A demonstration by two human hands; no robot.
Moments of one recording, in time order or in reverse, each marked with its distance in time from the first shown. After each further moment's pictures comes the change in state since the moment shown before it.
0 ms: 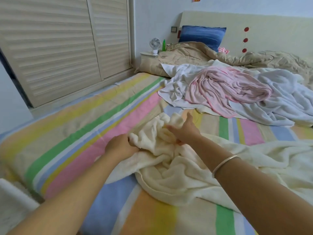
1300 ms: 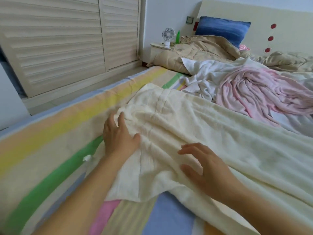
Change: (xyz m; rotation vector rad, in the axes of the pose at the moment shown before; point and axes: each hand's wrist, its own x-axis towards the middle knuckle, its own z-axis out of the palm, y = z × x) left_hand 0.145 -0.082 -0.005 -0.239 0.394 0.024; right_hand 0.000 -0.018 0.081 -0.388 -0.047 -0.665
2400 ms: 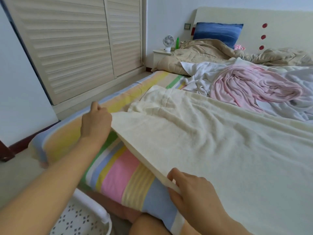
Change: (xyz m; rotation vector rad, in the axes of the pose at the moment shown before) left_hand -0.074 -0.027 -0.162 0.576 0.166 0.165; right_hand -0.134 -0.142 0.003 -0.176 0.013 0.028
